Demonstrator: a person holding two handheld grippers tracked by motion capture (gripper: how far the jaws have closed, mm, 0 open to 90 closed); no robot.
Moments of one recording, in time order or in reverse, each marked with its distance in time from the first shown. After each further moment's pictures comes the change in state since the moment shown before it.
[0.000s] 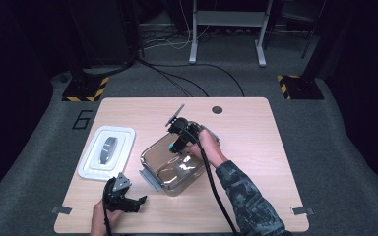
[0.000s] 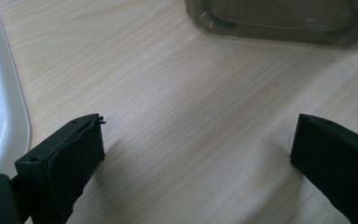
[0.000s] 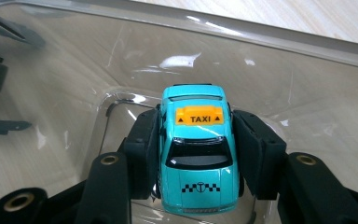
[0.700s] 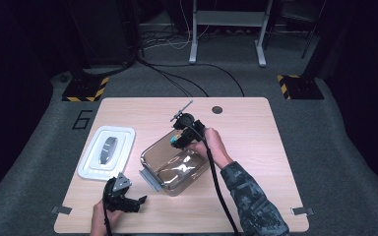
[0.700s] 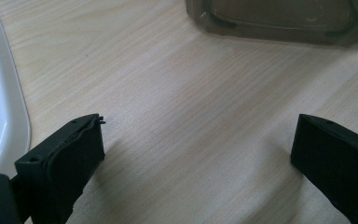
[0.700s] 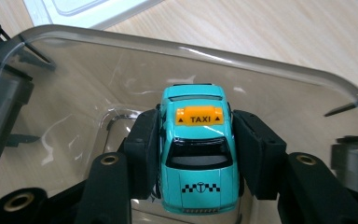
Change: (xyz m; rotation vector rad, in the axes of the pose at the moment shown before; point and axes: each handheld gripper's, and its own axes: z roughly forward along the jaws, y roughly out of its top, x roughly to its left) left arm 0.000 0.000 0.000 -0.003 0.000 -0.005; right arm 0.000 -0.008 -0.026 -0.122 -0.025 0.018
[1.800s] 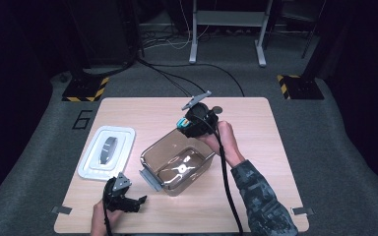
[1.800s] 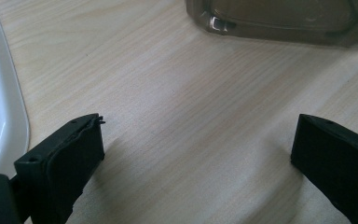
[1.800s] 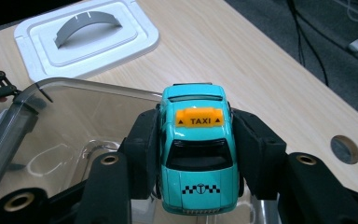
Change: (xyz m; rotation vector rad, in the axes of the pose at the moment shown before) left arm 0.001 0.000 0.000 0.006 -0.003 -0.002; right arm -0.005 -0.005 -0.063 -0.203 -0.116 -0.024
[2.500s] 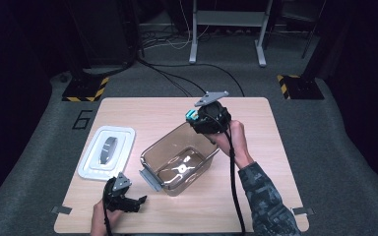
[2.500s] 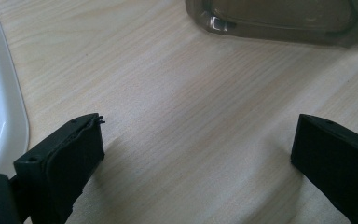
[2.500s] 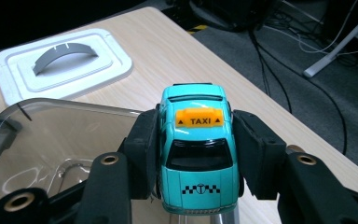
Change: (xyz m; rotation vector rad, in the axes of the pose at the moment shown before) left arm 0.000 0.000 0.001 -0.005 0.001 -0.005; right arm -0.008 -0.010 -0.034 -0.147 -0.109 -0.001
